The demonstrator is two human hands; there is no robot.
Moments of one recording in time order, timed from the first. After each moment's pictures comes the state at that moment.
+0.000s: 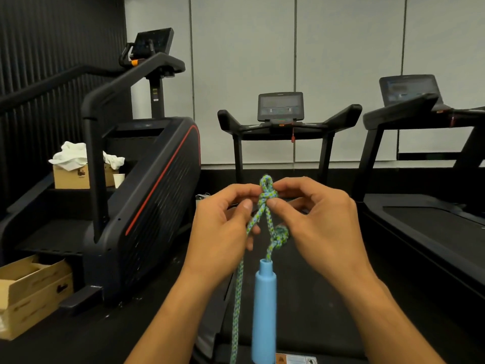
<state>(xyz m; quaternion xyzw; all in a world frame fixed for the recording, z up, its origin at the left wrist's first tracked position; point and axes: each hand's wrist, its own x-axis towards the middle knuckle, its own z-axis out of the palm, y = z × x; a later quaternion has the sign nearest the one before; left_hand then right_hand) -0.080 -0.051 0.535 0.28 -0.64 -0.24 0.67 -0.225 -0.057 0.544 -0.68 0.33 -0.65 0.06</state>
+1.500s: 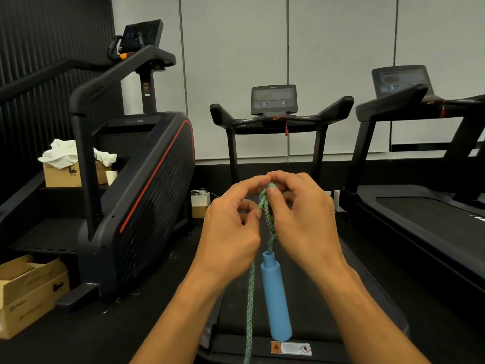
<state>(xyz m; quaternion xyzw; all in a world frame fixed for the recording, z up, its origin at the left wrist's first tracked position) -0.096 -0.062 0.523 0.29 -0.72 -0.13 0.61 -0.221 -0.067 0.533 -0.67 0.36 -0.65 0.00</state>
